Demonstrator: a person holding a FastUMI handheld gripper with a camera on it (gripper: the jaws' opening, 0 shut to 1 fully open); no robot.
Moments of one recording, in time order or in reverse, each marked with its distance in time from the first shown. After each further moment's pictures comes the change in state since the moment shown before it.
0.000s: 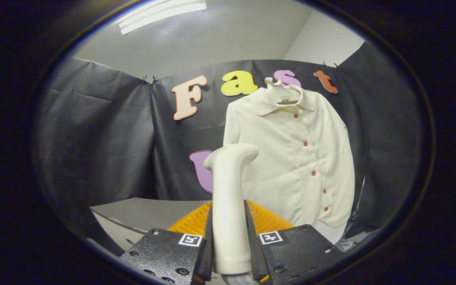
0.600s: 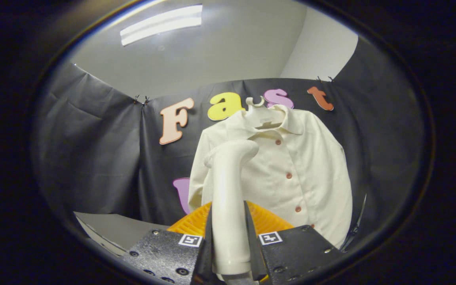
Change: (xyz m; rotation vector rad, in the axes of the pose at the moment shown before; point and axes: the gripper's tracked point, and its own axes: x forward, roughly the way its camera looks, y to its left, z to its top) arm 0.066 -0.074 0.038 0.038 -0.192 0.007
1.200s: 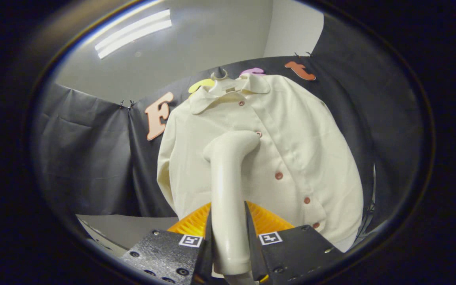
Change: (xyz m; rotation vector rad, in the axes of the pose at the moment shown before) arm -0.002 -0.065 -0.091 0.150 0.075 -0.001
